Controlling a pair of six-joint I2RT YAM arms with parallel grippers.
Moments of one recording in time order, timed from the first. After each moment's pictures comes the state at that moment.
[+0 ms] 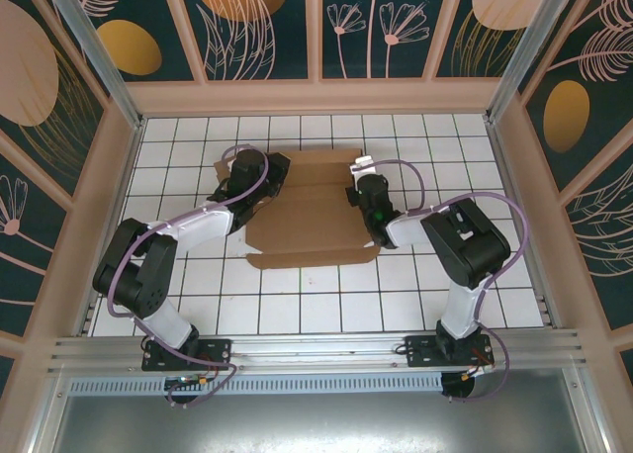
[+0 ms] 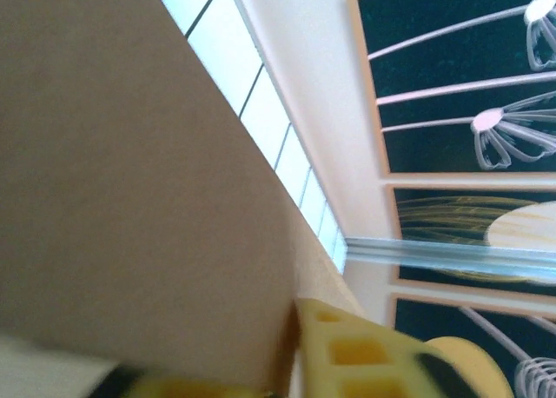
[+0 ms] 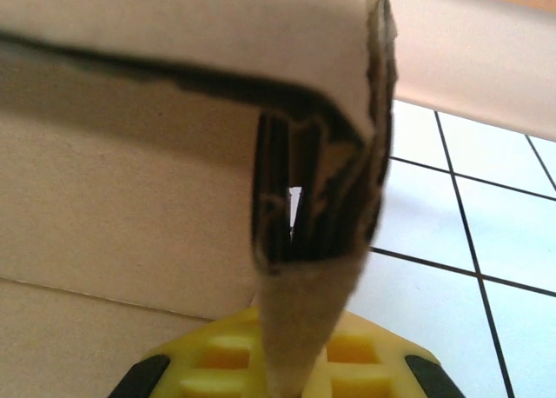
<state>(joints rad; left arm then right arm) -0.49 1.65 0.94 0.32 0.02 -1.38 0.57 1.84 0.78 0.70 0.43 -0.05</state>
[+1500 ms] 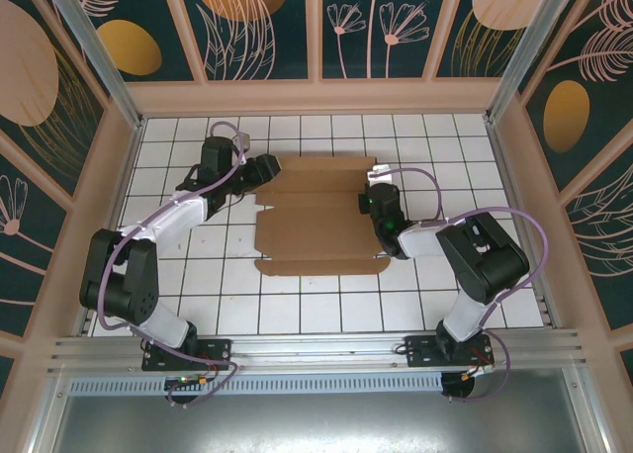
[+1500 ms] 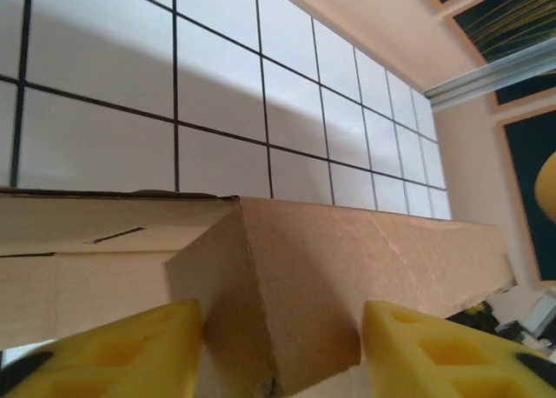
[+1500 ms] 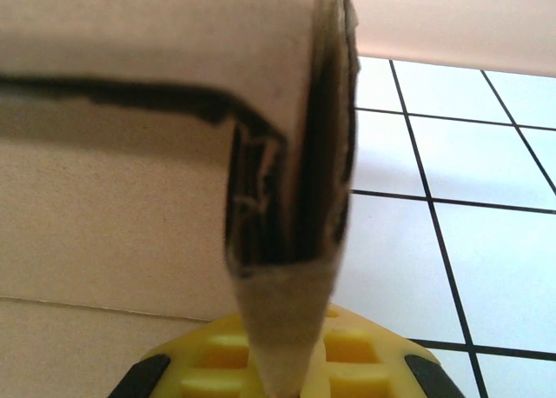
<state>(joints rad) -0.29 1.58 1.00 0.03 0.42 -0.76 0.56 1.71 0.65 0.66 0.43 0.10</state>
